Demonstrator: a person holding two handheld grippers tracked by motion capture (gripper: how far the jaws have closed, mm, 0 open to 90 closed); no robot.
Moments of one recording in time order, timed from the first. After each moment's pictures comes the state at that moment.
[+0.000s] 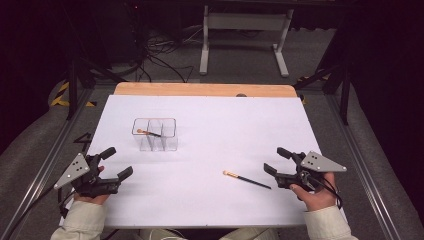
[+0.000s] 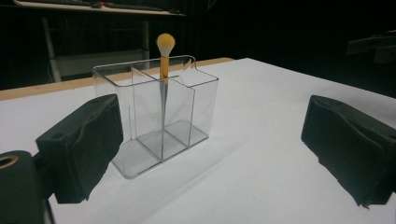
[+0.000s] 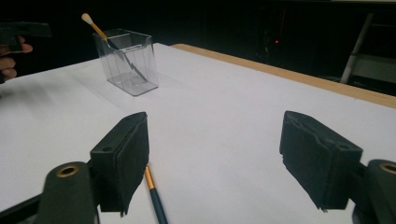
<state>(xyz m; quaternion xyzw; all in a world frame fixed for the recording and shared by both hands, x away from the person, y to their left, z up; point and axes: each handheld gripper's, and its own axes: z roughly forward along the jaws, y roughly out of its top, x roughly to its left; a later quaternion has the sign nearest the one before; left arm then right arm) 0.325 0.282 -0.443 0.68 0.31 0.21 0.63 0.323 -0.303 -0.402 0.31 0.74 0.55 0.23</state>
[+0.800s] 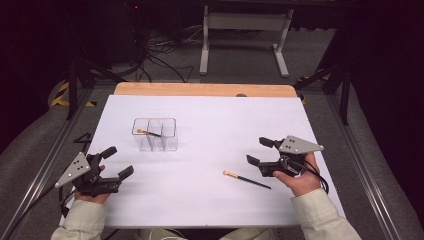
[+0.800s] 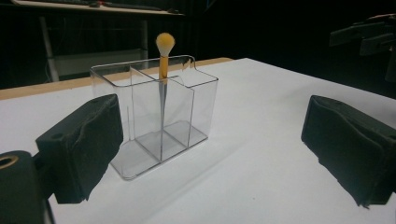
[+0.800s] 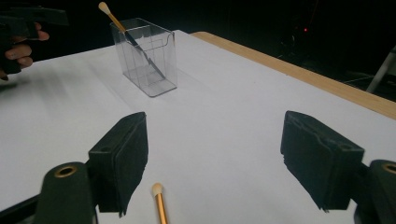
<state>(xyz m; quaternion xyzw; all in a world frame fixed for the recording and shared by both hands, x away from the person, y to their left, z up) 0.327 0.281 -0.443 0.69 0.31 0.20 0.63 0.355 -0.260 -0.380 0.27 0.78 0.53 0.21</state>
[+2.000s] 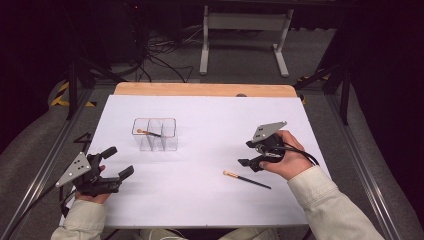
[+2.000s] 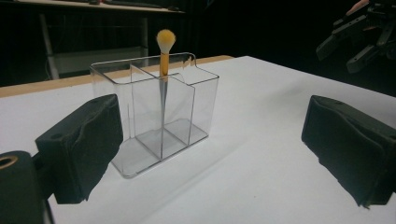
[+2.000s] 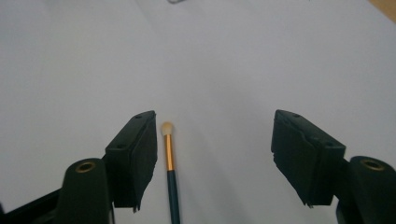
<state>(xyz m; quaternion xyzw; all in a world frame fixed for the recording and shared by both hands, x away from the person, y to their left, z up) 0.328 0.280 -0.443 0.69 0.31 0.21 0.62 0.389 -0.218 -0.358 0.22 0.91 0.32 0.12</state>
